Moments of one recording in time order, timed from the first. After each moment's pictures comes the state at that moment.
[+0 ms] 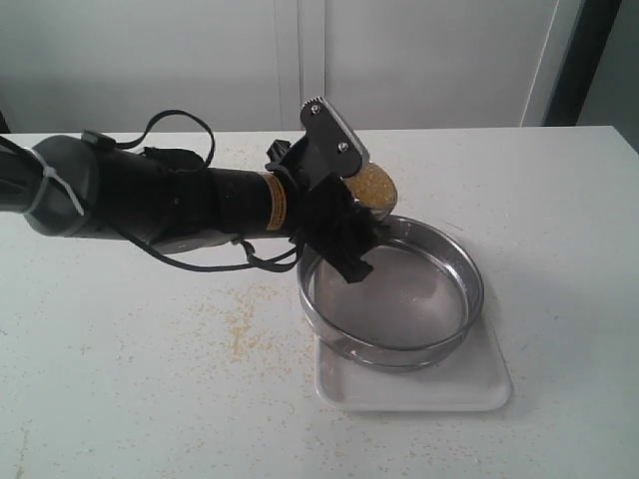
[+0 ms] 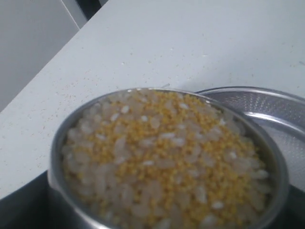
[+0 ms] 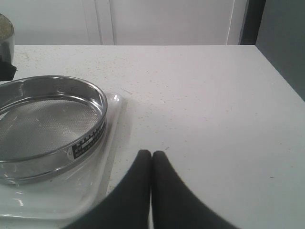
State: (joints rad) left arm -0.72 1.89 -1.17 0.83 -0.28 -0.38; right arm 0.08 0.01 -0.01 0.01 0.32 0.06
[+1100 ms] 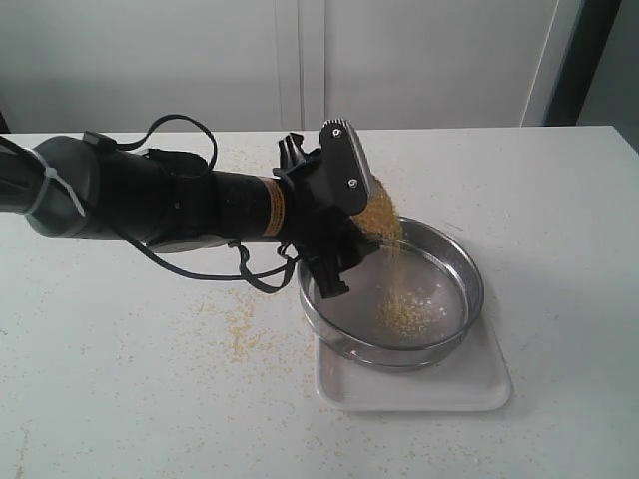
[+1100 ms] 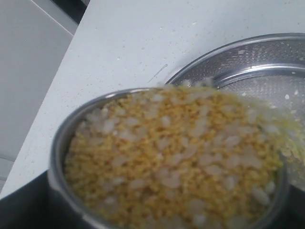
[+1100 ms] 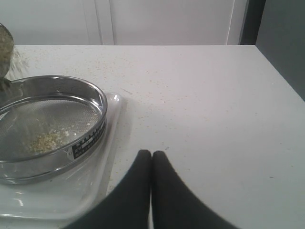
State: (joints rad) left arm -0.72 1.89 -1.17 0.91 -0.24 -0.15; right arm 0.08 0.01 -0.01 0.01 0.32 0.06
